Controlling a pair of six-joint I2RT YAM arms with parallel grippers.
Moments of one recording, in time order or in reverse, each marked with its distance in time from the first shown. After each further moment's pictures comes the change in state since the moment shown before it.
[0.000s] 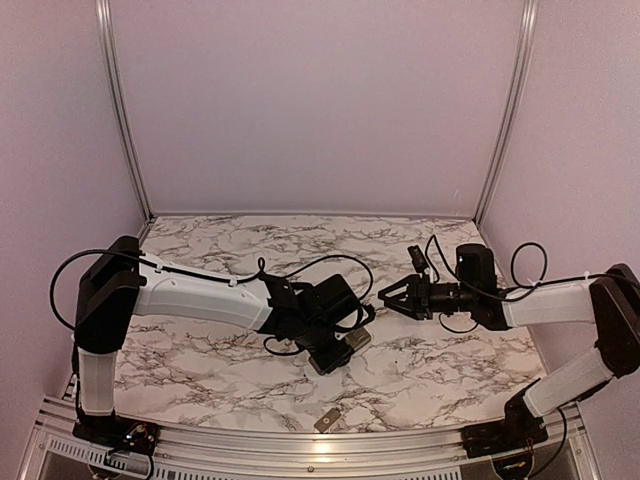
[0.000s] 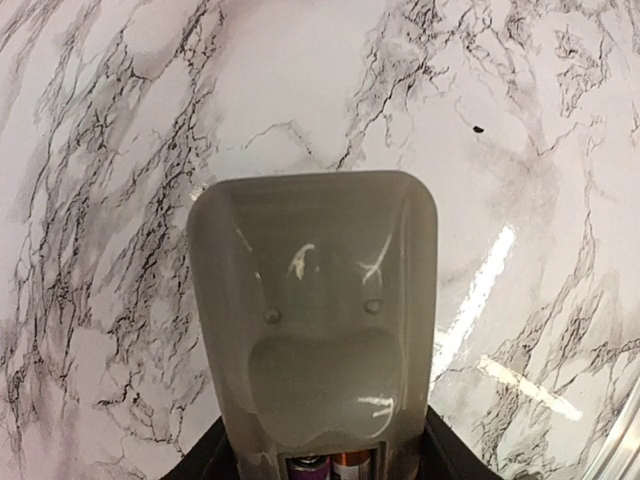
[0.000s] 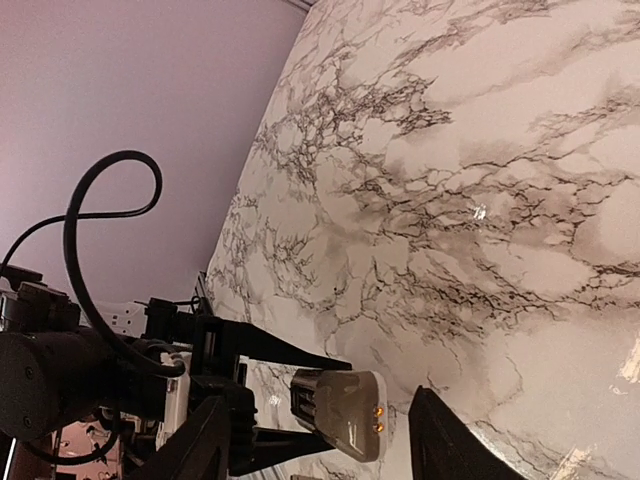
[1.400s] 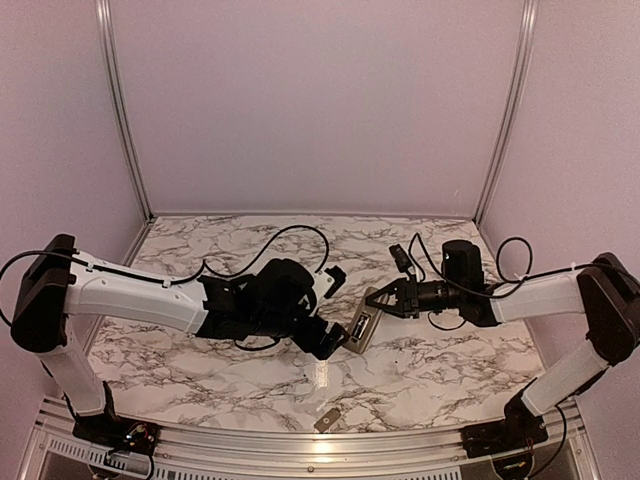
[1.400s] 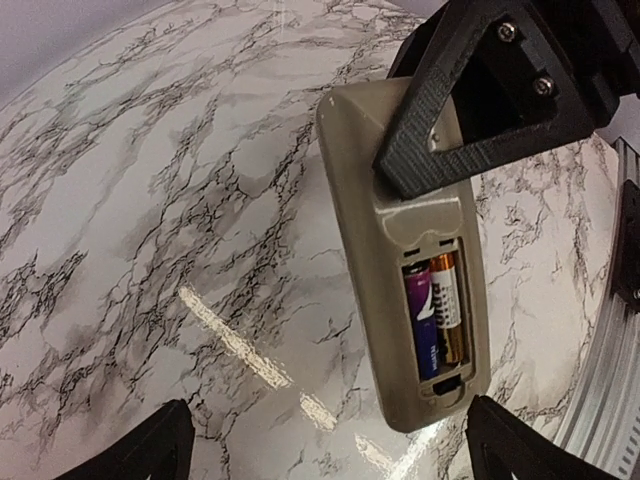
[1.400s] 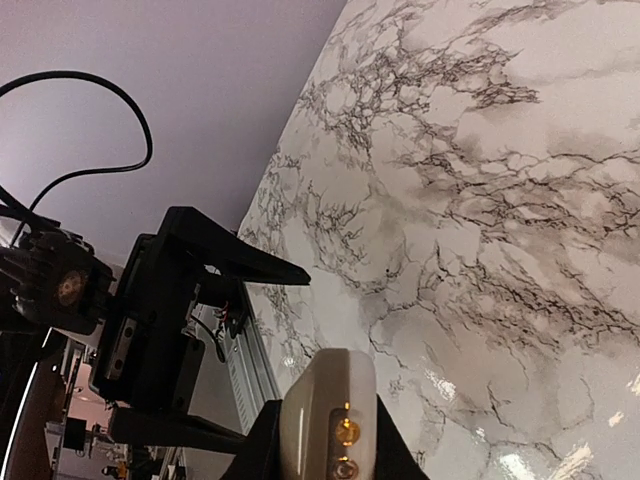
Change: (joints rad) left arm 0.030 -0.313 -0.364 0.407 -0.030 -0.127; right arm 0.070 0.069 0.059 0.039 -0.094 -0.017
